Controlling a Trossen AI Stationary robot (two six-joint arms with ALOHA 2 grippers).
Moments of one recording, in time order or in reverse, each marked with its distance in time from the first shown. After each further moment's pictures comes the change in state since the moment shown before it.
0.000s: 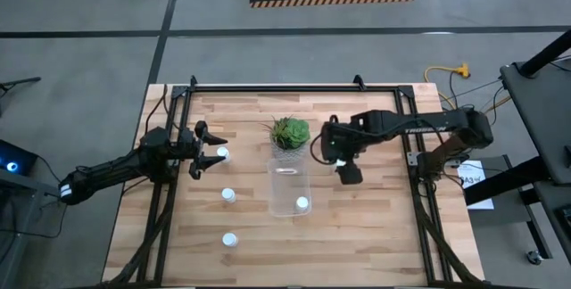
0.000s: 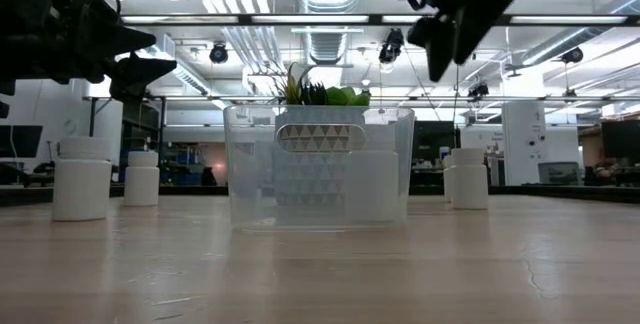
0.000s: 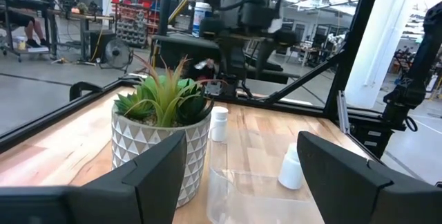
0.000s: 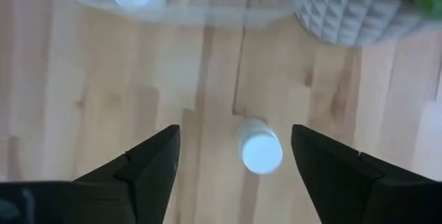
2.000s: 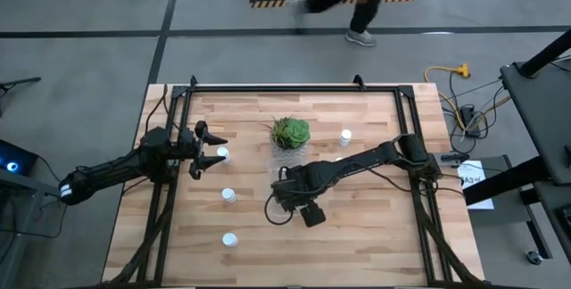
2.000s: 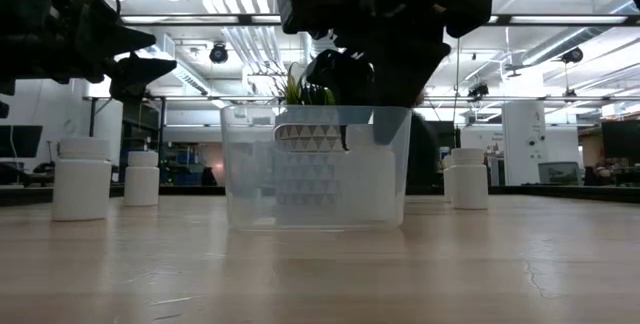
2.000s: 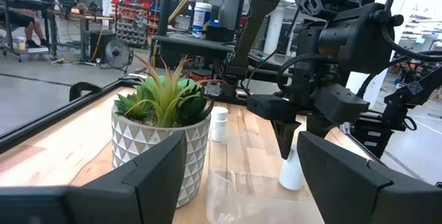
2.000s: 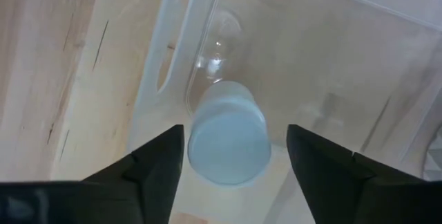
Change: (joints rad) left arm 0.000 0.000 0.000 0.000 0.000 0.000; right arm 0.259 0.604 0.438 0.052 0.038 0.011
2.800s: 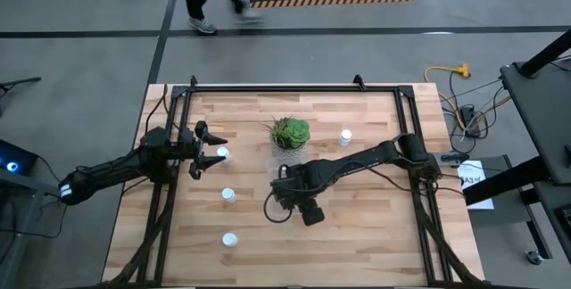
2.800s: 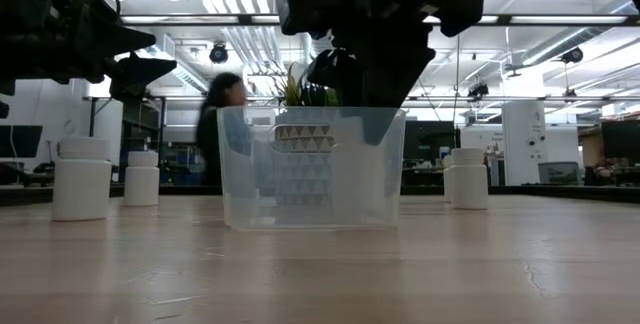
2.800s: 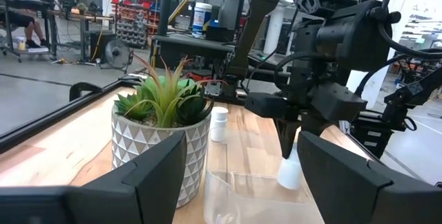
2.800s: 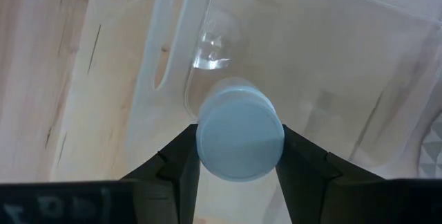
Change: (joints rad) left arm 0.000 0.000 0.000 0.000 0.000 0.000; right arm -0.006 0.000 0.005 0.000 0.002 0.016
